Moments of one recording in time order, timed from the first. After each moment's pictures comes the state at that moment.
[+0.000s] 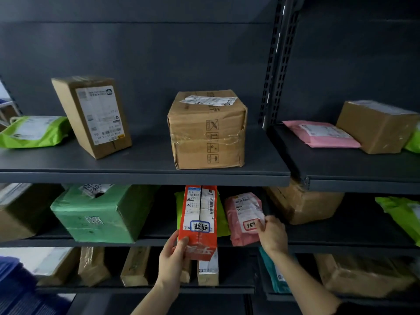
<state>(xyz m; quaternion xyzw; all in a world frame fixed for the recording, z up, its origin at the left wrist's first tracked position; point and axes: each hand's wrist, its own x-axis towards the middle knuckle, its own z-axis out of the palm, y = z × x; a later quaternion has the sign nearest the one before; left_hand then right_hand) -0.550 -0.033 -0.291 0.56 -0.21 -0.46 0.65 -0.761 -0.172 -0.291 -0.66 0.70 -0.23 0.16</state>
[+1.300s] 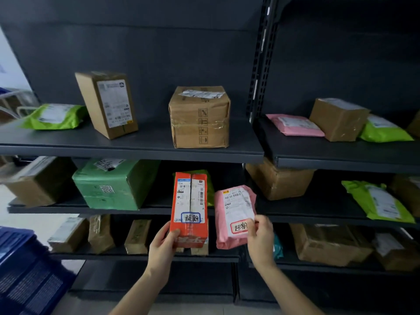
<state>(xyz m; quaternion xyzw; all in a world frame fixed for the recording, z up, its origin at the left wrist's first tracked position) -0.584 0.060 -0.265 0.56 -0.23 -0.46 0.65 -0.791 -0.028 -0.256 -0.64 0.59 -0.44 0.23</state>
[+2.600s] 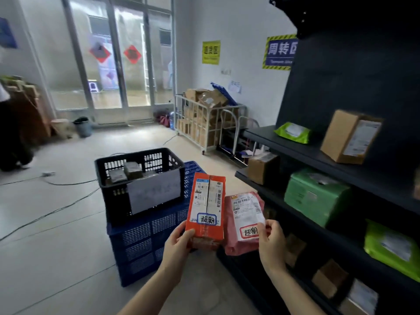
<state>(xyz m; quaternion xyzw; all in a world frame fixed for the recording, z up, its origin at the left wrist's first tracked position) -0.435 0.459 -0.229 0.58 -0.03 -0.15 0.80 -0.503 0.253 -0.212 -0.77 0.26 -0.34 0.47</state>
